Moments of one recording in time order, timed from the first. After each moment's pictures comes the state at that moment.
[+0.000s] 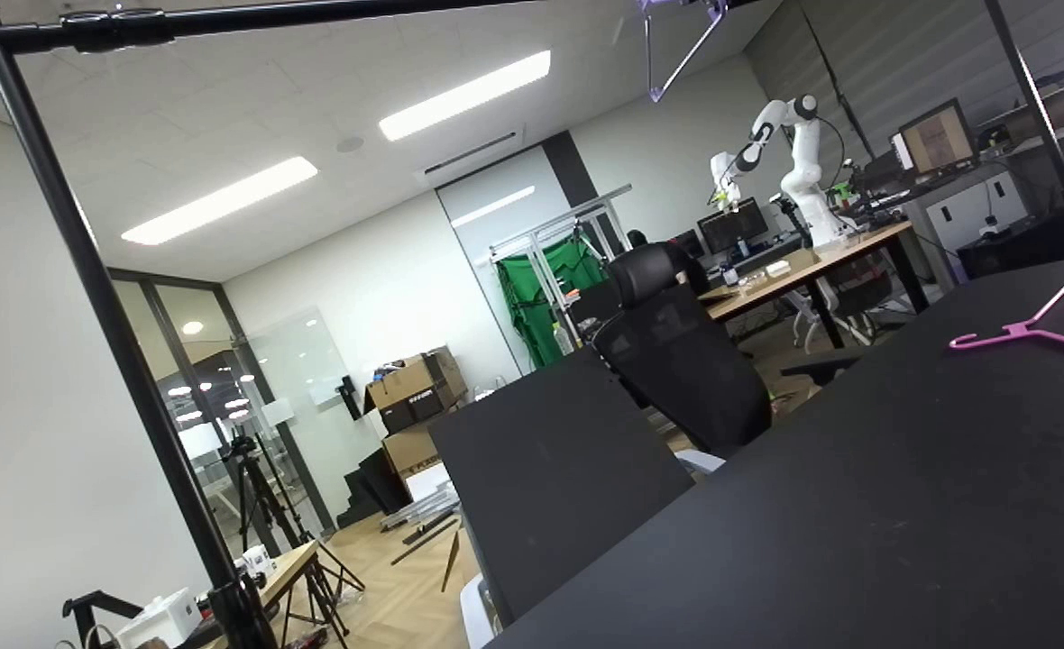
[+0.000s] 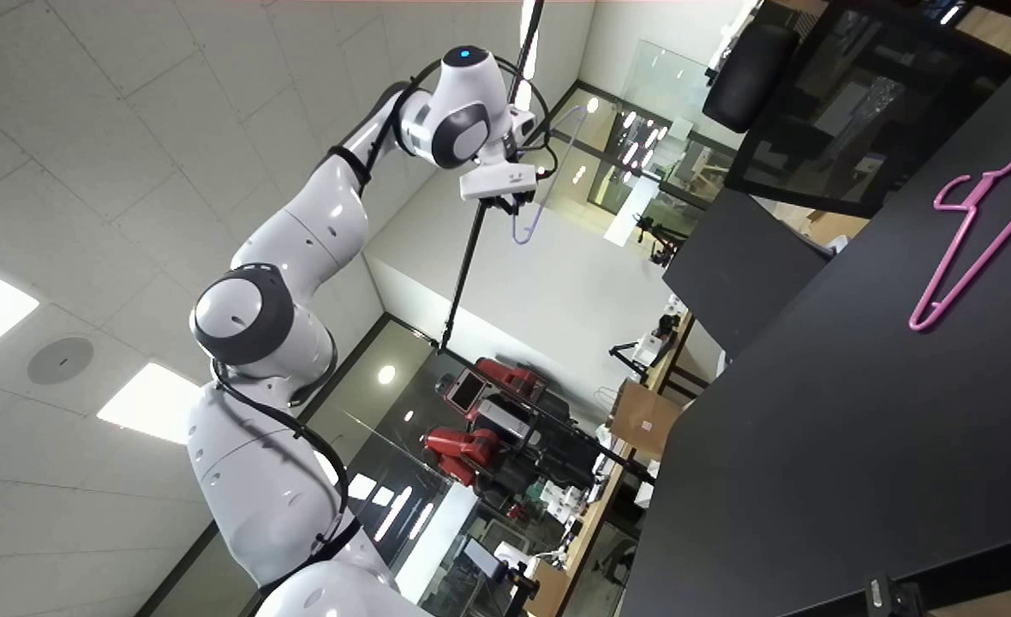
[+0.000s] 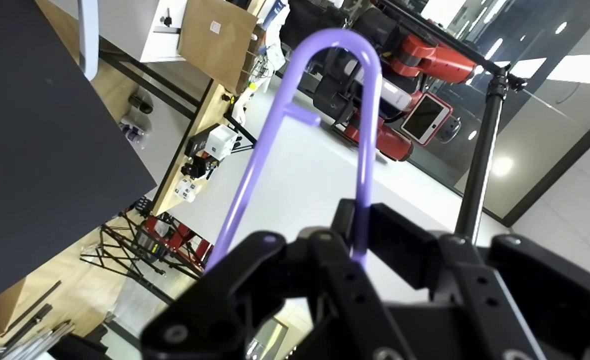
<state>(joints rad) -0.28 0.37 -0.14 -1.38 1.37 1.66 -0.71</state>
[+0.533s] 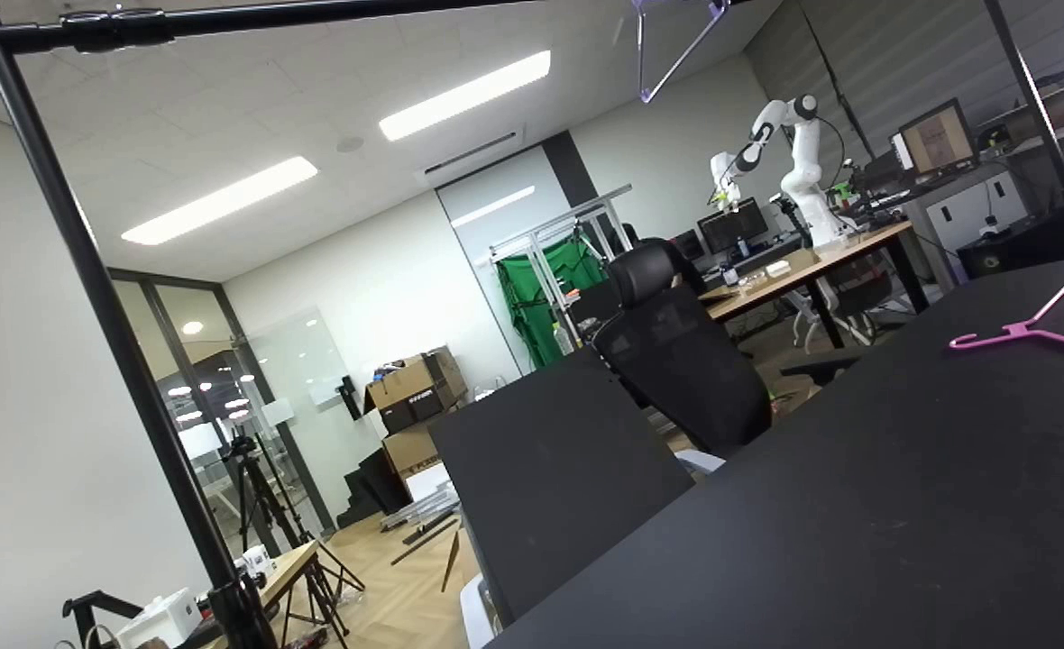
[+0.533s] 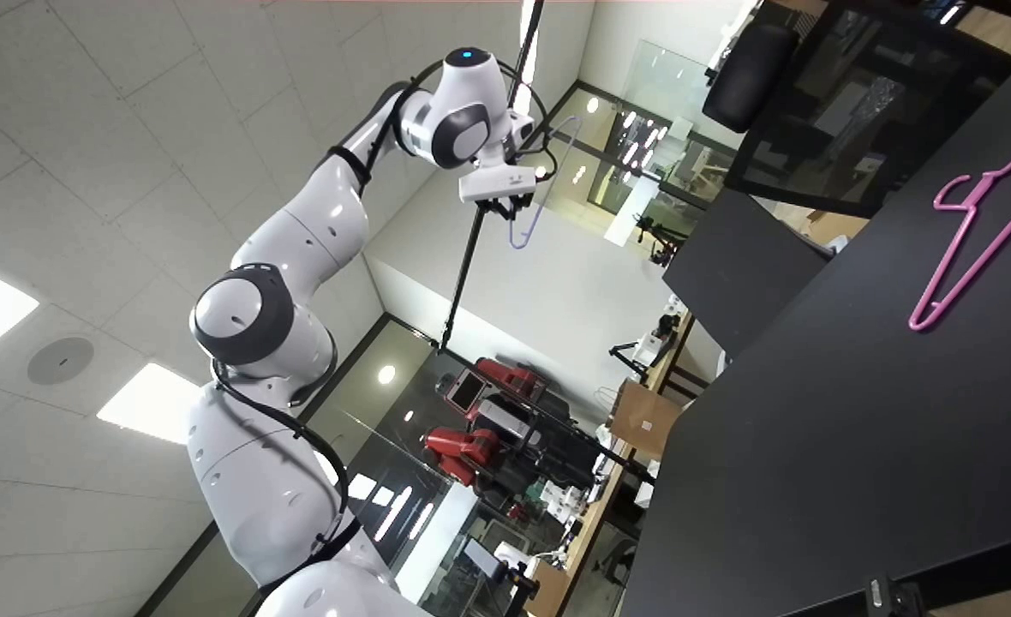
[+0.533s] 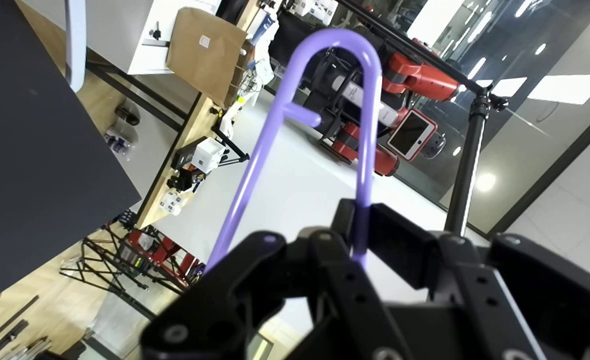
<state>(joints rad) -0.28 0.37 -0.14 -1.38 1.36 1.61 -0.74</state>
